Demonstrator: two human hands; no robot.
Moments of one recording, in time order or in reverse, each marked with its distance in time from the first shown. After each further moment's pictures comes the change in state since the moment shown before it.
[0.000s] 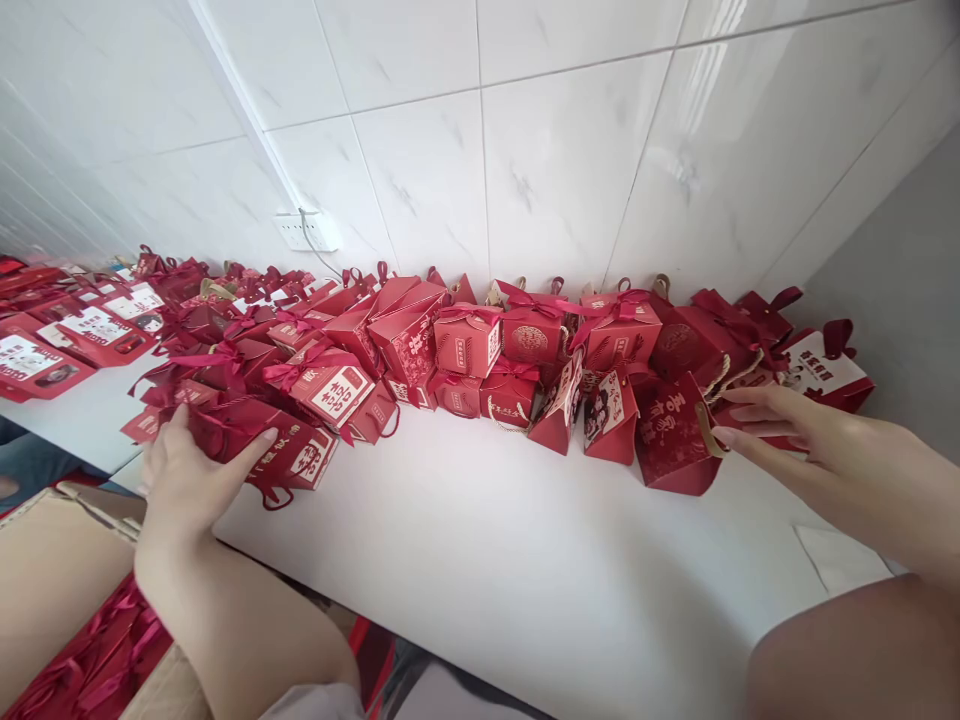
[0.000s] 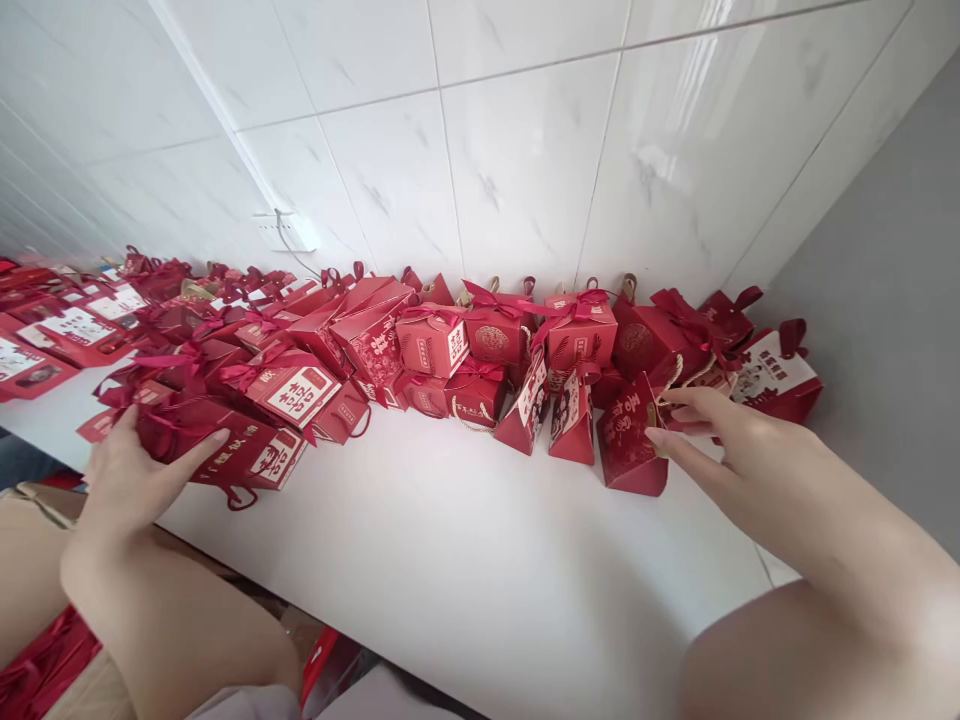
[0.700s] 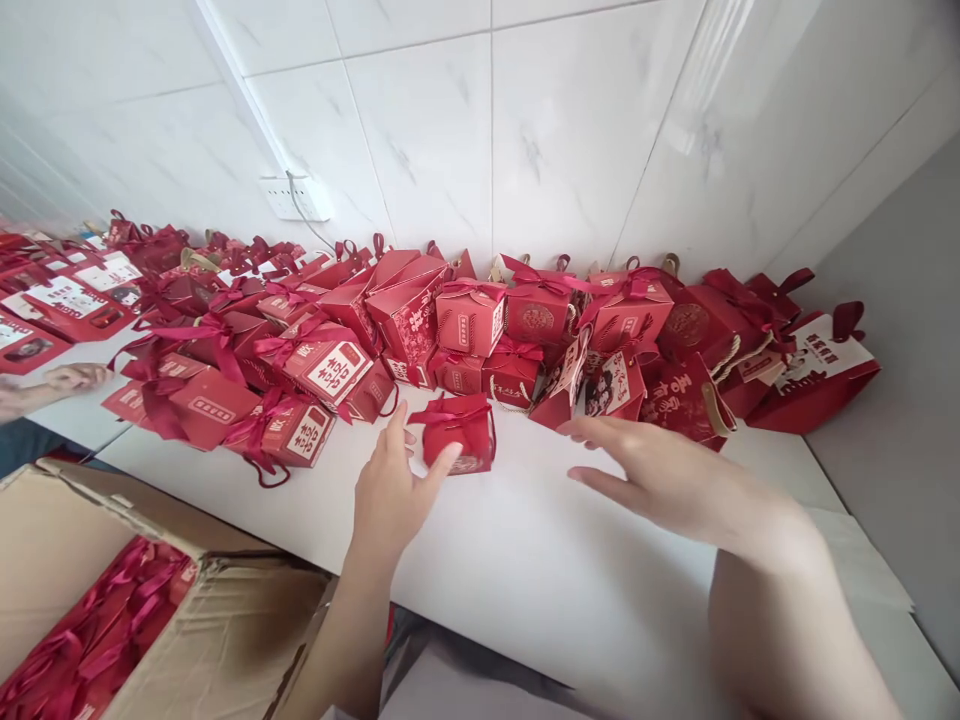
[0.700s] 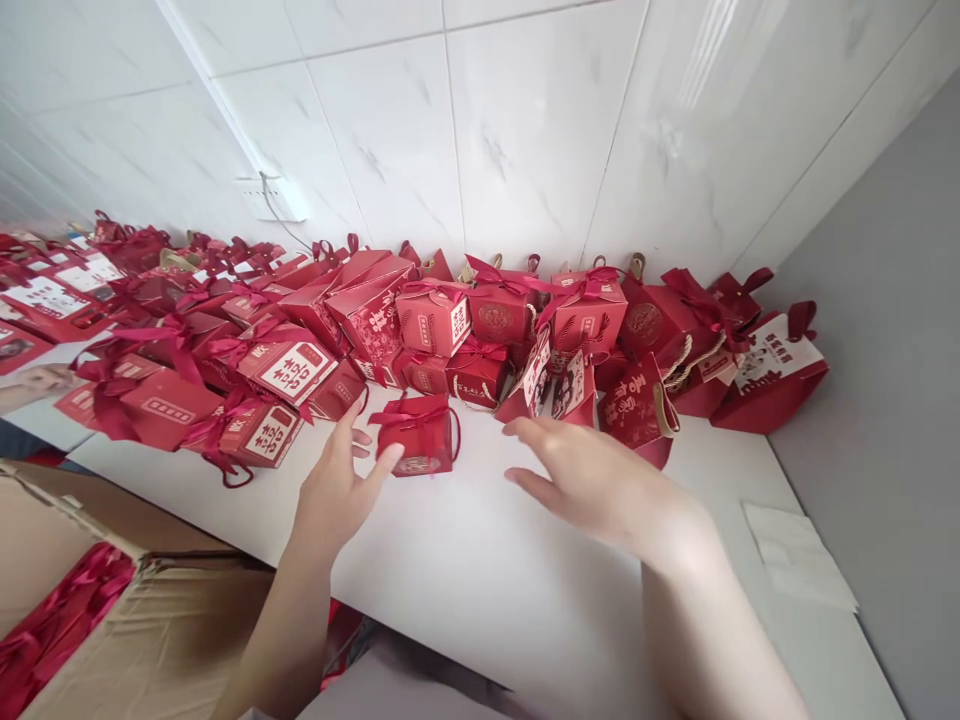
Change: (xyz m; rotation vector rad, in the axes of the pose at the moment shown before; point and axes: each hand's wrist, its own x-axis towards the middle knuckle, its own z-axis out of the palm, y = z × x) left_hand -0.131 0.108 0.096 -0.069 -0.404 0.169; right_hand -0.027 -0.098 0.042 0.009 -0.332 -0.659
